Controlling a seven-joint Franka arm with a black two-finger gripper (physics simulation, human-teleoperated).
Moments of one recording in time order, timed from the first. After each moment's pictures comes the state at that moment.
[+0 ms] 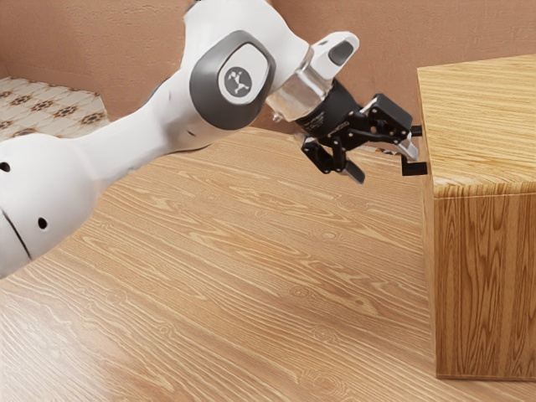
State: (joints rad) arm -0.14 0.30 0.01 -1.27 -0.46 1.99 -0.28
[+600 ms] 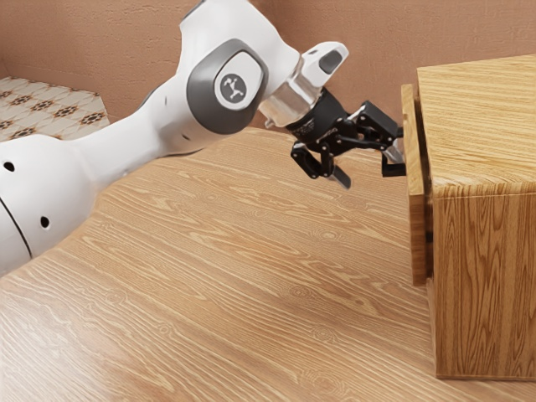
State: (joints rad) arm -0.11 0.29 0.03 -1.31 -0.45 1.99 -0.29
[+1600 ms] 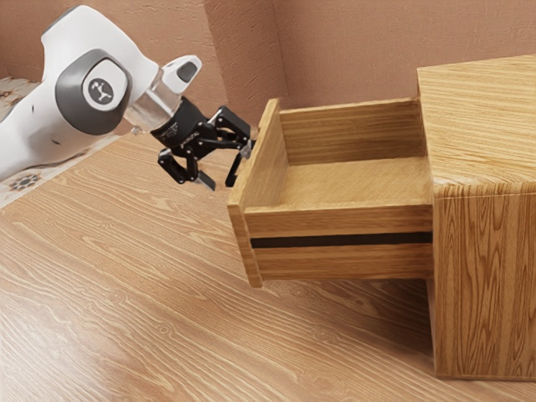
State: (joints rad) arm -0.14 0.02 0.35 -1.64 -0.42 1.98 -0.29
